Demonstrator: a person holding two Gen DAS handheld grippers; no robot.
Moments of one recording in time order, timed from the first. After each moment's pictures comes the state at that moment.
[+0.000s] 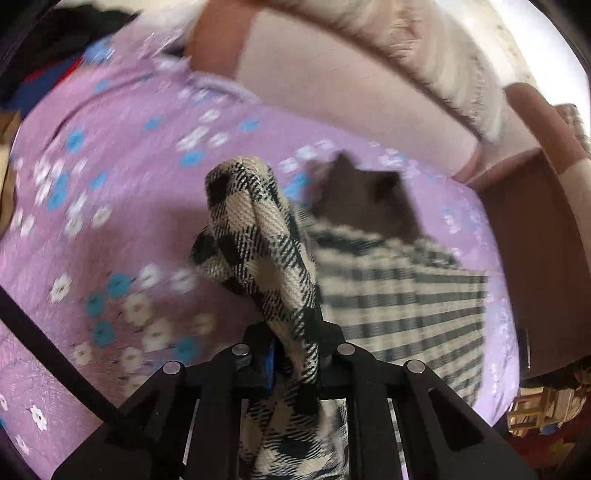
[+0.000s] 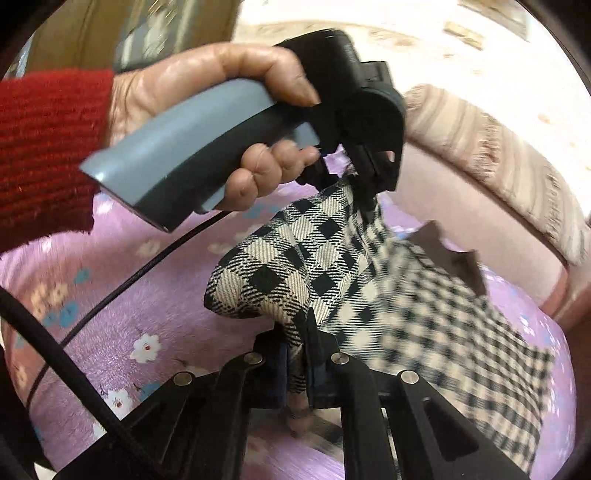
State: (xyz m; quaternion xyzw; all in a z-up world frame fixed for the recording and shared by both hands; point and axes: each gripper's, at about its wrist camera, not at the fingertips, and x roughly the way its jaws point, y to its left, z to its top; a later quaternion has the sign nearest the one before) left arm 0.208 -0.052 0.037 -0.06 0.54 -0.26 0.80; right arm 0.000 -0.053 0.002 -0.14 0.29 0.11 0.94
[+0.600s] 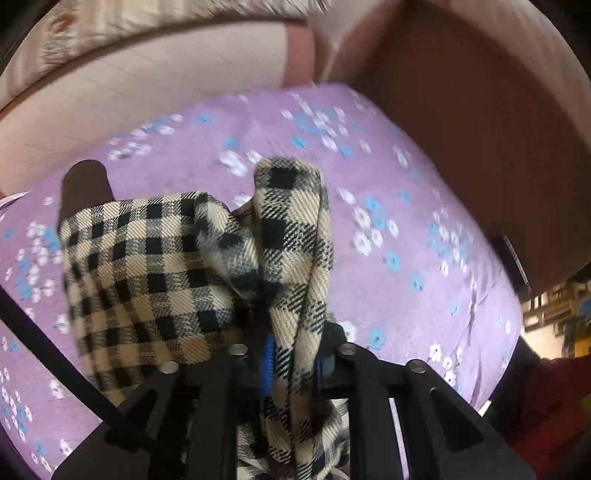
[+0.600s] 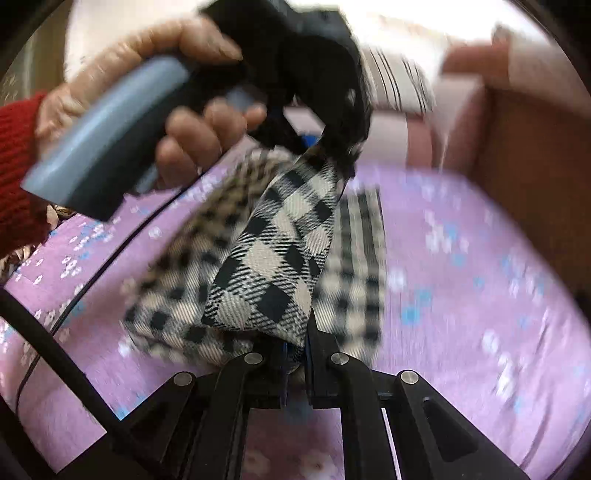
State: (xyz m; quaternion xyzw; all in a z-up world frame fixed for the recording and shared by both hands) left arm 0.092 -0.392 0.041 0.13 0.53 -0.39 0.74; right arm -0.092 -0.302 -0.012 0.06 0.34 -0.08 0.93
